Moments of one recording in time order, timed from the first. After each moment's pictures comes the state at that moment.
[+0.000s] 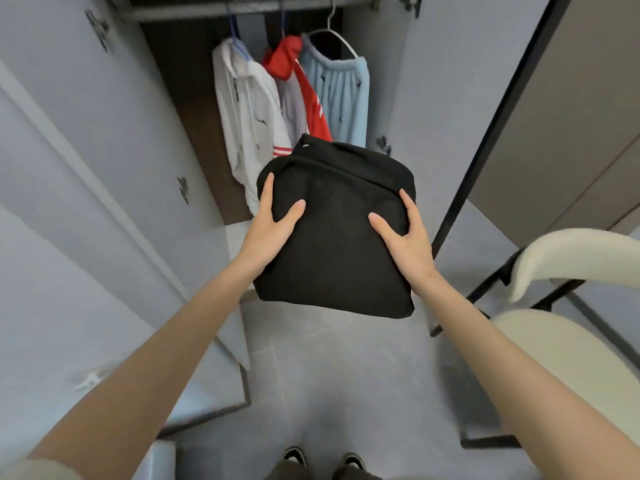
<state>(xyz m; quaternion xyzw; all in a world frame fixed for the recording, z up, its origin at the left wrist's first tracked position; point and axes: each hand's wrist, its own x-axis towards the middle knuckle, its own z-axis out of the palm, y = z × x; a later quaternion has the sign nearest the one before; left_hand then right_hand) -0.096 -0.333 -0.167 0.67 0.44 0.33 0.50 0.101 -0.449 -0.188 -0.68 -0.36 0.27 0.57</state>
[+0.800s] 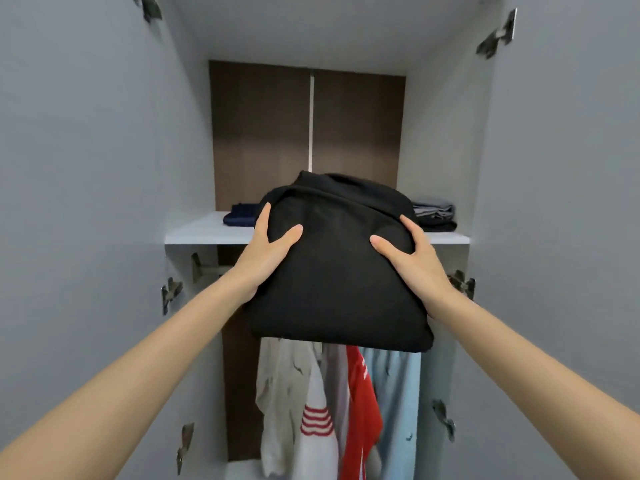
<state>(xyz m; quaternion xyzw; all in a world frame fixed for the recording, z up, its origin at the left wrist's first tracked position) -0.047 -0.061 0.124 0.67 0.37 0.52 0.38 0.179 -0.134 0.113 -0.54 -0.54 0.17 0.62</state>
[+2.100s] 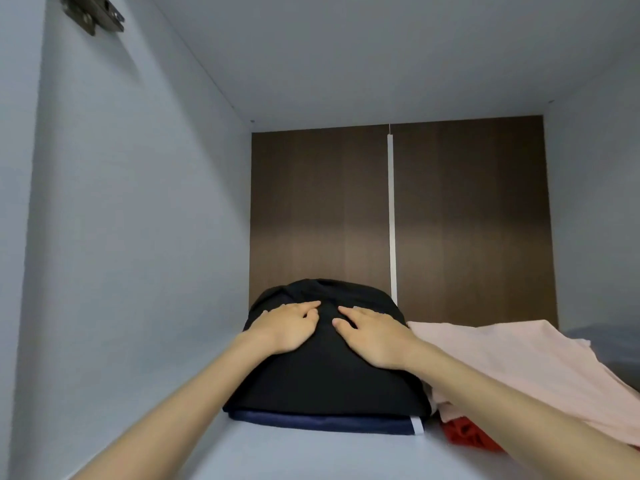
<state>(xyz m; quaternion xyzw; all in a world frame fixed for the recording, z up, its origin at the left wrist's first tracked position) -0.061 0.391 0.217 0.79 0.57 0.23 0.01 0.112 0.362 0.208 -0.59 -0.78 -0.02 0.21</state>
